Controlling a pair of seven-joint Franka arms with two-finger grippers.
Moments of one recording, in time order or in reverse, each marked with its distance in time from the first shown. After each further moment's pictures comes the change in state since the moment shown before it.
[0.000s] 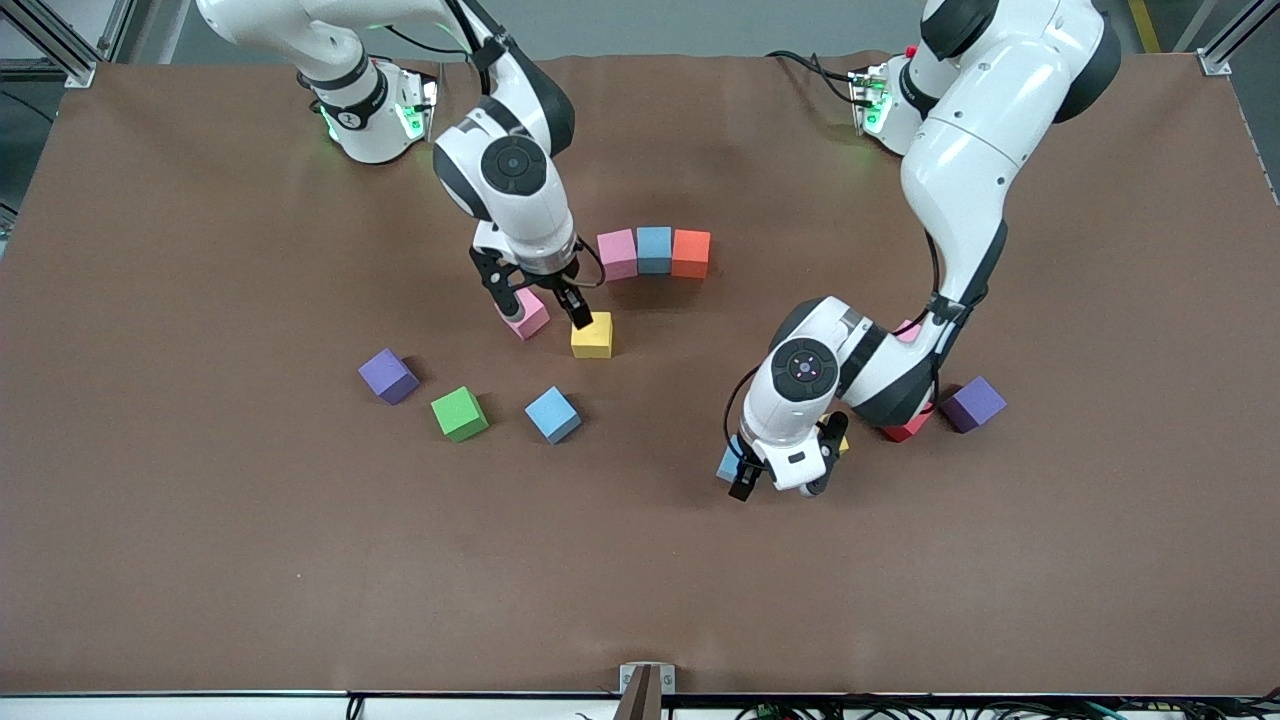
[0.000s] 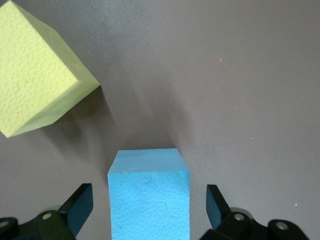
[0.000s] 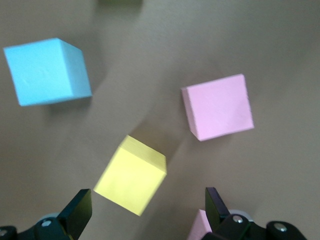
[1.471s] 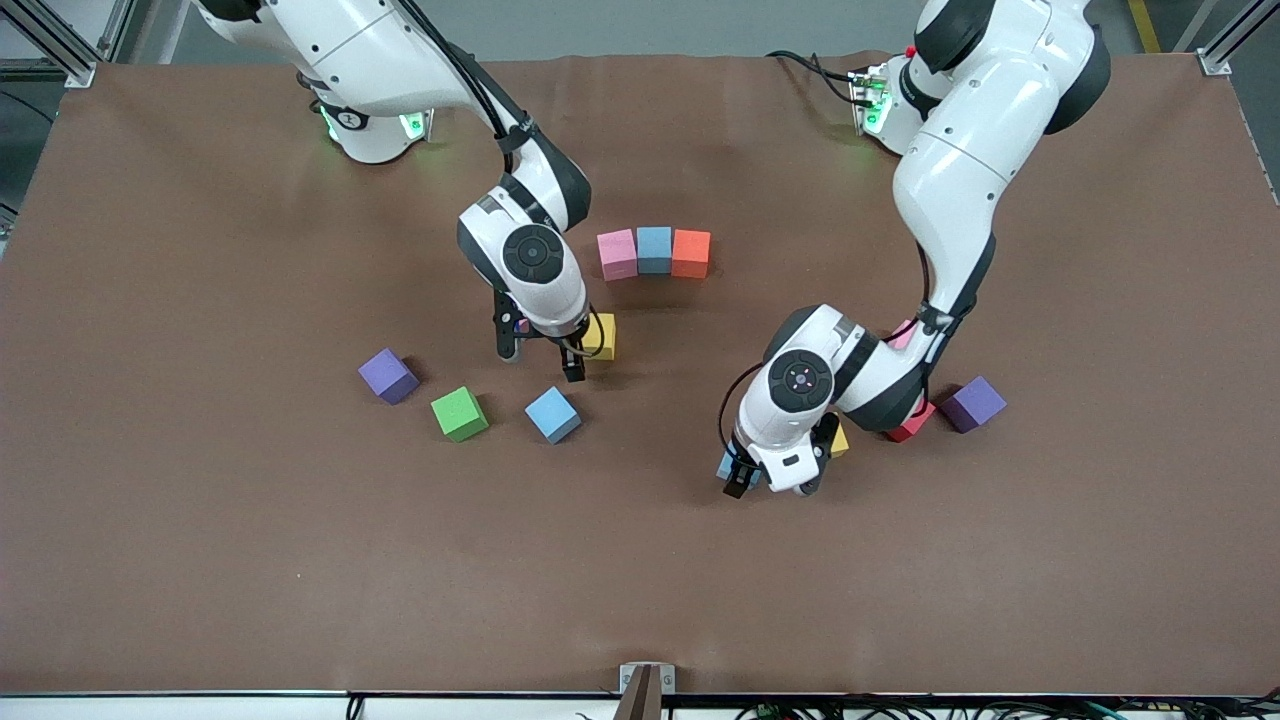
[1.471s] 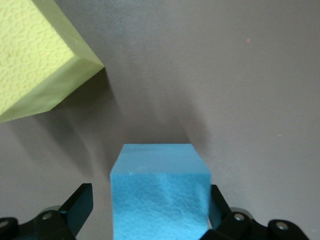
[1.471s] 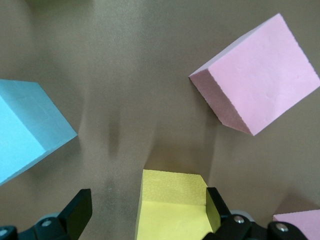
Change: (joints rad) left arm -0.003 0.042 0.000 0.014 -0.040 -0.004 -0.001; right arm -0.021 0.239 -0.006 0.167 -0.004 0.020 0.370
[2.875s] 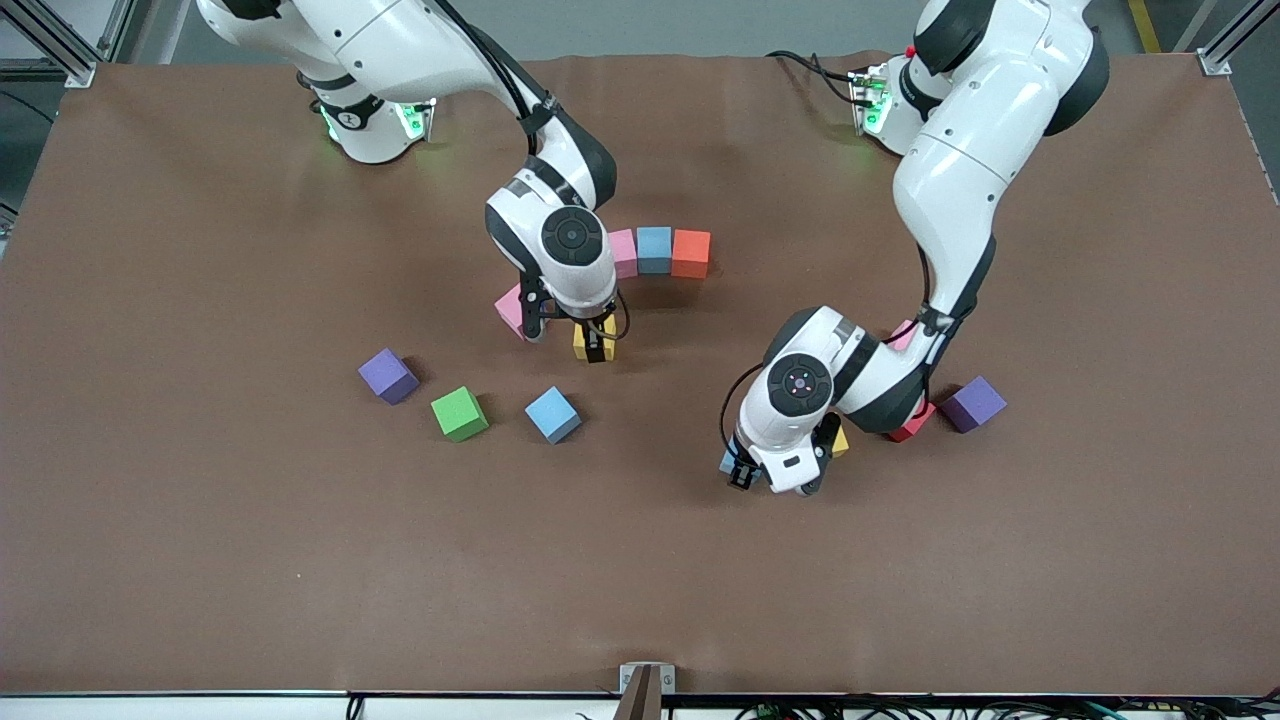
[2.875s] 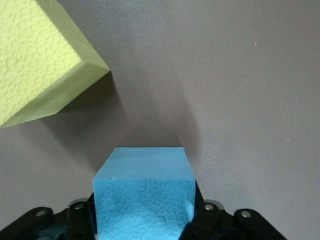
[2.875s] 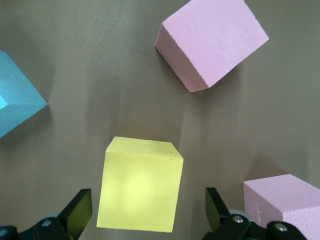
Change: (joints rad) left arm 0.001 0.002 -0.001 0.014 0.000 -0.024 0.000; right arm 0.061 0.011 0.007 0.063 0.000 -0.106 0.089
